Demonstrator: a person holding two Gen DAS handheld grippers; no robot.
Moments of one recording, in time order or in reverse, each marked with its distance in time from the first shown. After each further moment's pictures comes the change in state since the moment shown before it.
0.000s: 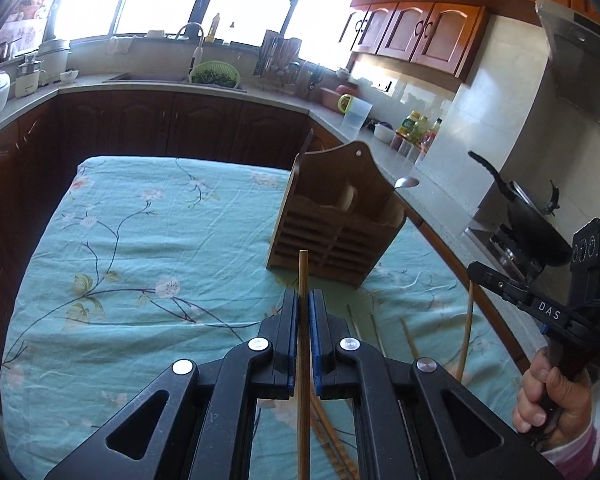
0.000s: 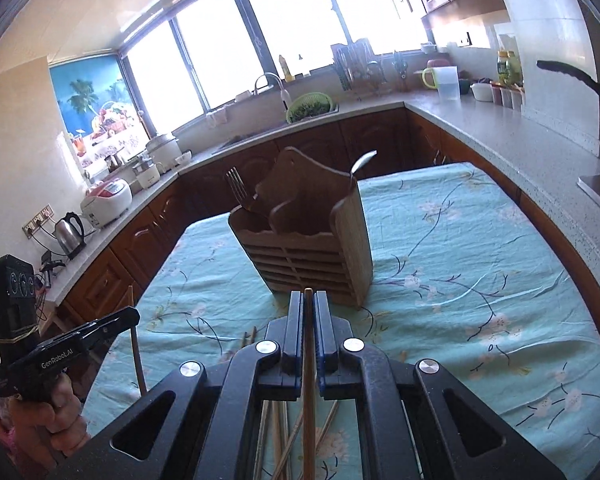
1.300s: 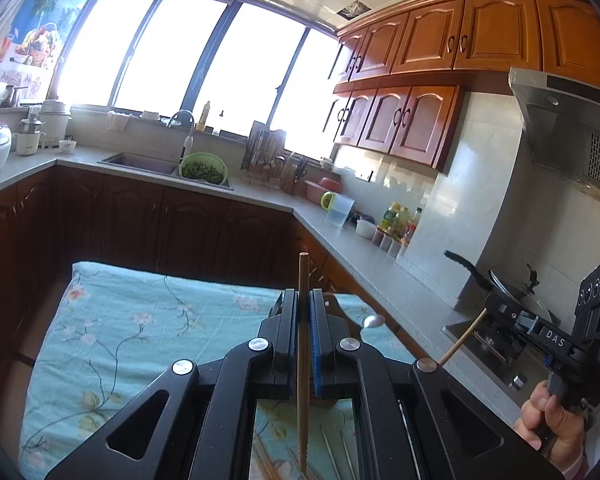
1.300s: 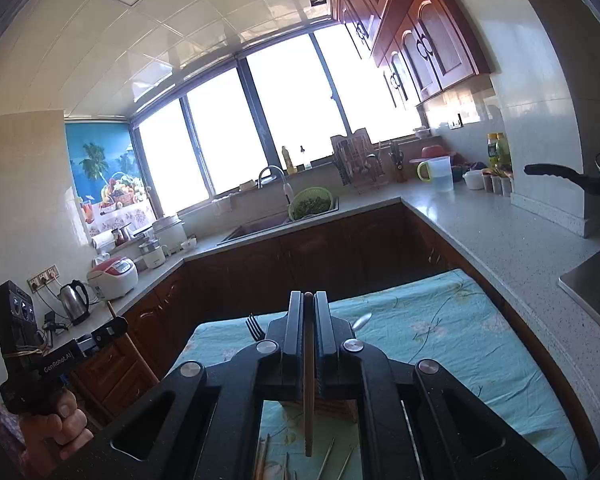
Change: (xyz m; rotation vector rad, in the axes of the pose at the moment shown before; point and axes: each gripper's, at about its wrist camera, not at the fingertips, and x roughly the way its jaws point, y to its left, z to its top) left arm -0.030 -0.012 0.058 0.024 -0.321 -0.037; right arm -0.055 0.008 0.082 -0.005 -0.317 -0.006
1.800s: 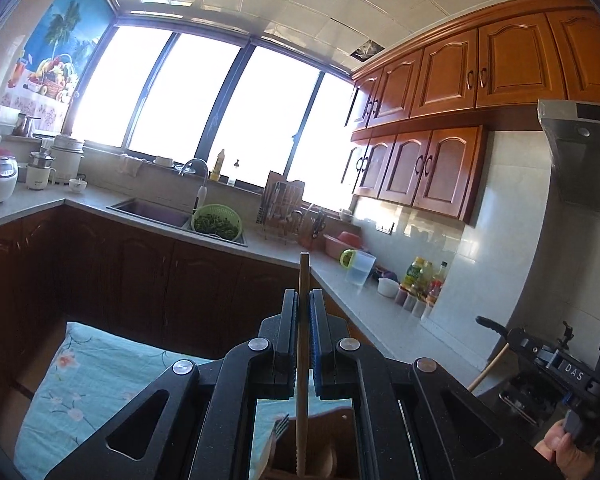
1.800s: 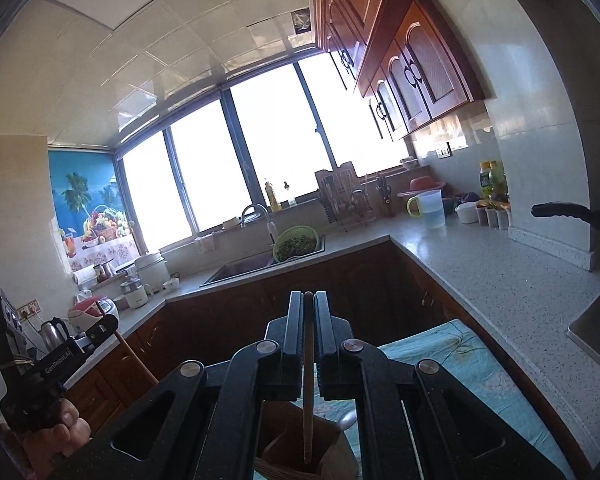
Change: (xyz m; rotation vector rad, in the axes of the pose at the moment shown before) left arm 0.101 0.001 0.012 0.002 -0.176 0.077; right arm 0.065 -0.016 0.049 0.026 -0.111 -0.052
